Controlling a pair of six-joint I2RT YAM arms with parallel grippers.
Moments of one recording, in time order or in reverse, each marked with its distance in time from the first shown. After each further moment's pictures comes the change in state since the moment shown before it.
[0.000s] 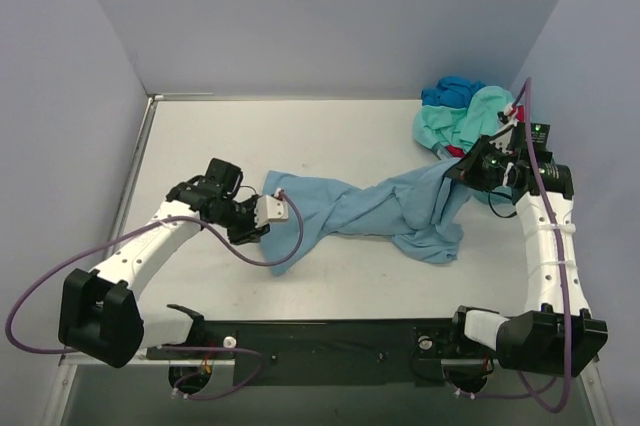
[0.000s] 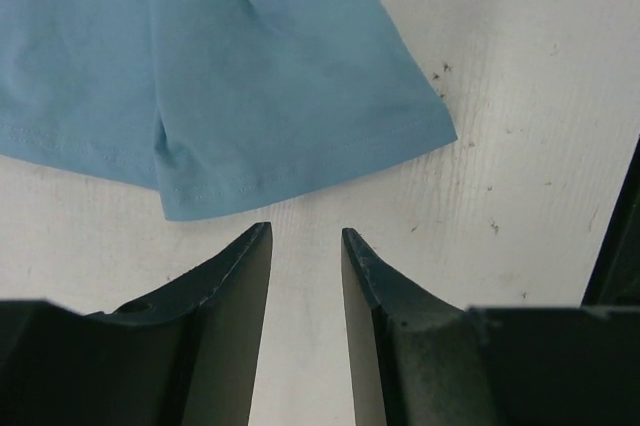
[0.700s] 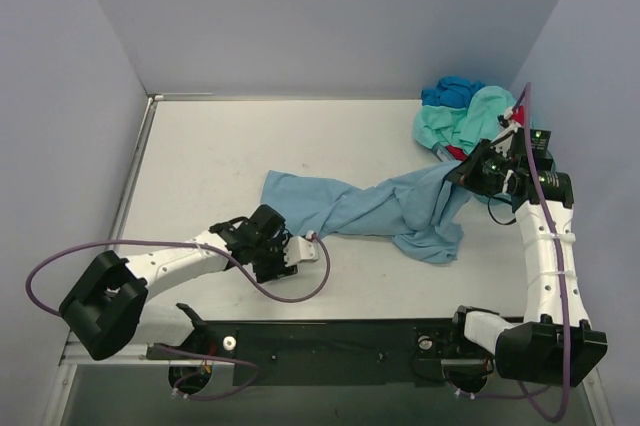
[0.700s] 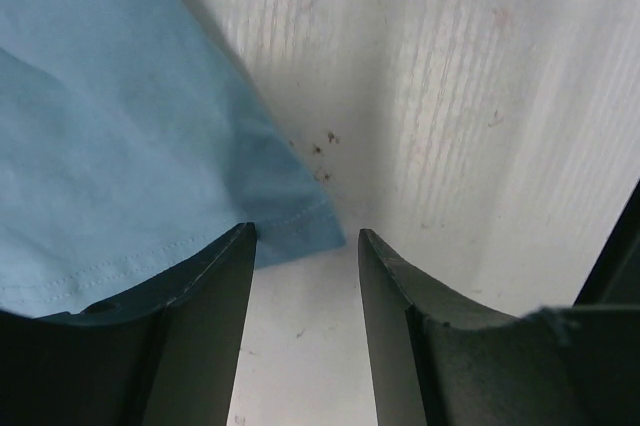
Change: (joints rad) left arm -0.394 0.025 -0.291 0.345 -0.284 -0.376; right arm 0.000 -0.039 -0.047 0.021 0.009 -0.019
